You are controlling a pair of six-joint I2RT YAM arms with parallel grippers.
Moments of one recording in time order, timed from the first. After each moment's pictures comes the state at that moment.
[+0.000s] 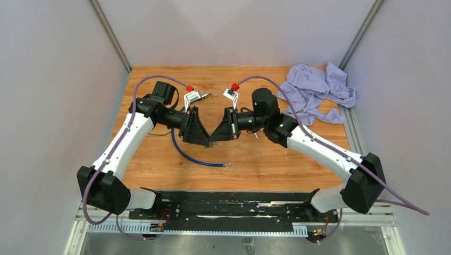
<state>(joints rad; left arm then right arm) -0.28 1.32 1.26 -1.07 1.34 0.30 0.79 1.39 1.16 -0.02 -0.83 0.68</state>
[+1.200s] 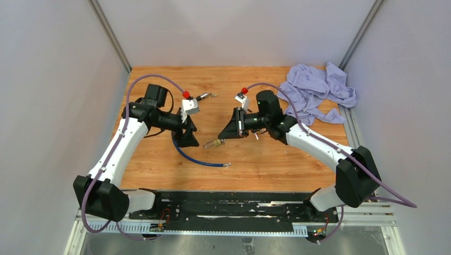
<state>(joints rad) -0.21 1.26 1.22 -1.05 0.90 0.74 0.65 1.45 1.03 0.01 -0.85 0.87</state>
